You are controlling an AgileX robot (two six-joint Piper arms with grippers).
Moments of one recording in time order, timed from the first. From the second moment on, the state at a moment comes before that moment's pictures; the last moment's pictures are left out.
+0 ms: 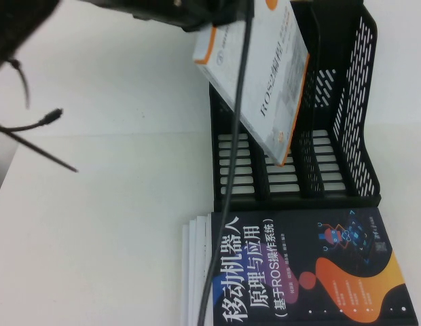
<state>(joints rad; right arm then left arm) 0.26 0.51 -0.59 0.68 0.38 -0.97 -0.53 1.65 -1.86 -0.27 0.74 -0.24</state>
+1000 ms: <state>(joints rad) 0.26 0.51 -0.47 0.67 0.42 -0.89 -0.58 1.88 -1.86 -0.07 0.61 -0.57</state>
